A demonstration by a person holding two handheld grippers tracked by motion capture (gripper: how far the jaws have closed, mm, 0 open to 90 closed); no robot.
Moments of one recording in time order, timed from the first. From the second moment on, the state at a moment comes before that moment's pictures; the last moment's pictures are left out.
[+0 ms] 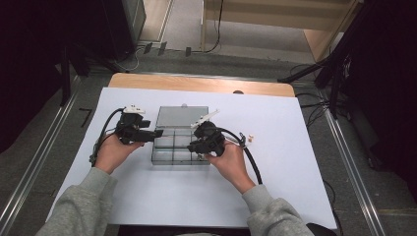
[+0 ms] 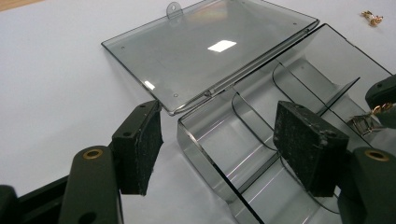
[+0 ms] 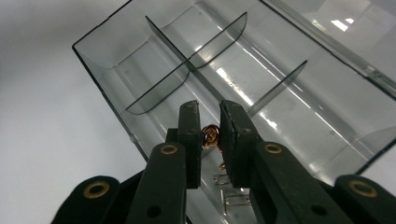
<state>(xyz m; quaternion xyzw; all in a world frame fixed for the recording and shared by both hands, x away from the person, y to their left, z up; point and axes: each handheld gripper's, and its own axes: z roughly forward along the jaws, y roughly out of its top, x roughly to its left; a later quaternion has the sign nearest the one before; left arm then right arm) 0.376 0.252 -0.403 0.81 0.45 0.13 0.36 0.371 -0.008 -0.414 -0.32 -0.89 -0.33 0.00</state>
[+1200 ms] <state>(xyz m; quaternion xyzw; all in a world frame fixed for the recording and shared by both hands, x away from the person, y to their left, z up) 0.376 0.251 -0.403 0.81 0.45 0.13 0.36 0.369 0.021 -0.437 -0.30 -0.90 -0.31 0.02</state>
